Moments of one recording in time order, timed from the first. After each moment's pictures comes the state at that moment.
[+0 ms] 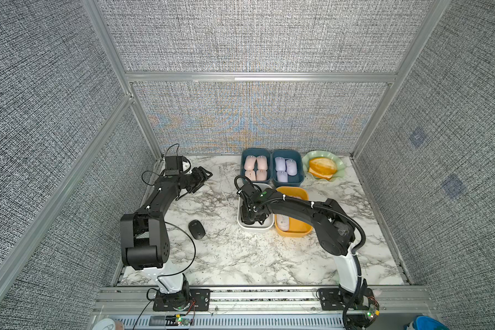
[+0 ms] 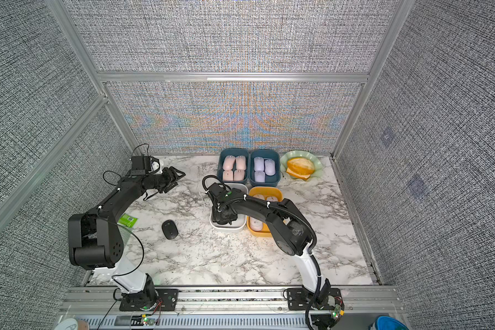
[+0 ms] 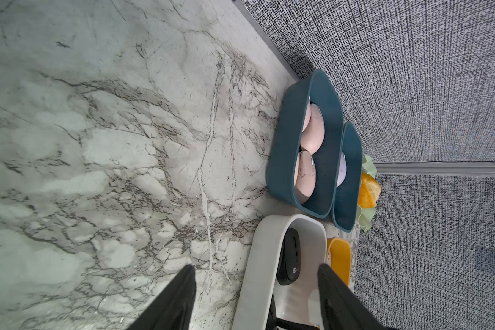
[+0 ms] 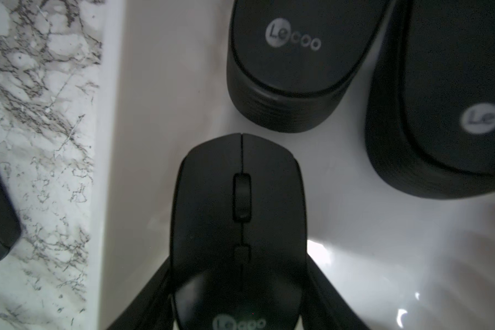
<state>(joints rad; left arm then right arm) 0.02 1.68 1.23 -0.37 0.58 -0.65 0.86 2.12 1.63 -0.71 0.04 0.69</state>
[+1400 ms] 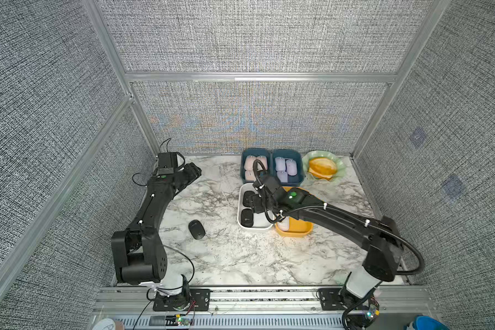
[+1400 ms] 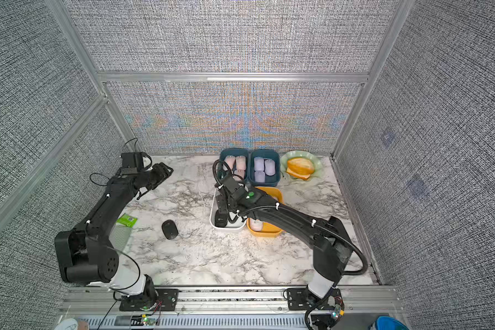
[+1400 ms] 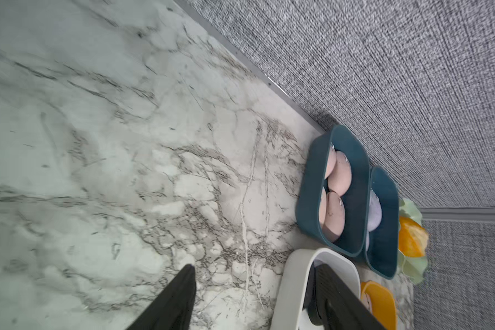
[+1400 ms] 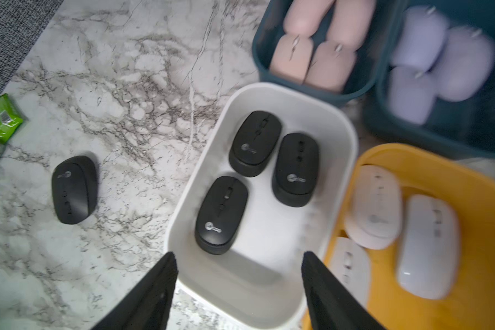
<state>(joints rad) 0.03 1.48 1.23 -0.46 0.26 -0.59 0.89 1.61 1.42 -0.63 0.32 0.38</state>
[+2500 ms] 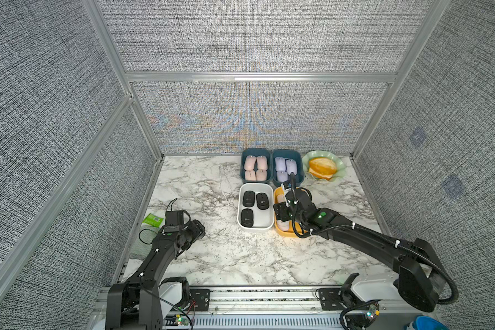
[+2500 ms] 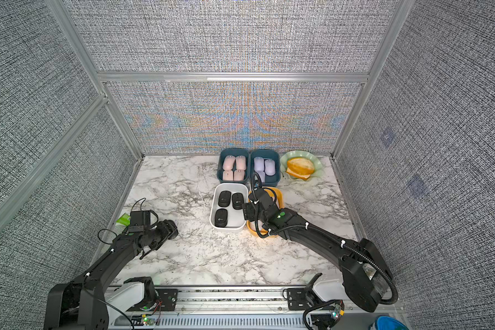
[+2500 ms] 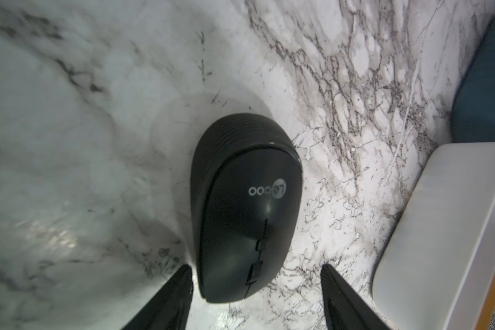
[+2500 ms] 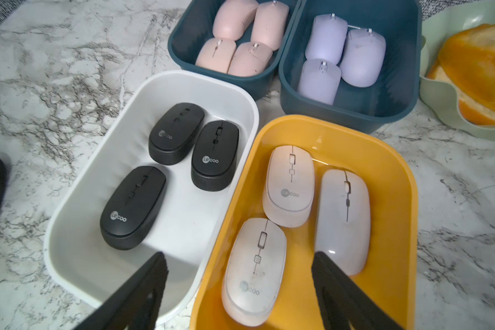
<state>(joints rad) 0.02 1.08 0.39 -0.33 0.30 -0.74 0.74 1.35 0.89 -0.28 0.31 0.32</state>
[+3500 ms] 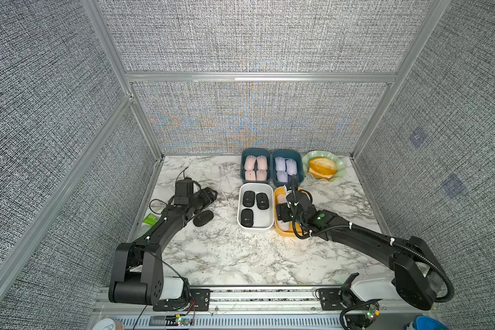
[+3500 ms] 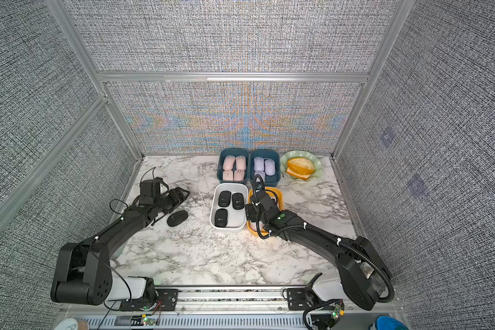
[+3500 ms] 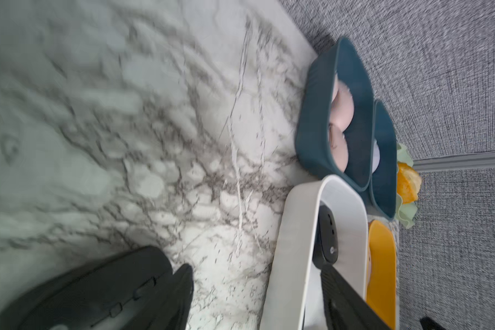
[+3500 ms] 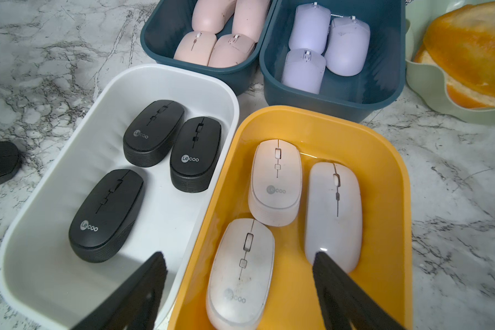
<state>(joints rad) -0.12 1.39 0.86 -0.17 0.29 -0.68 0.72 1.37 0.85 -0.21 0.33 0.33</state>
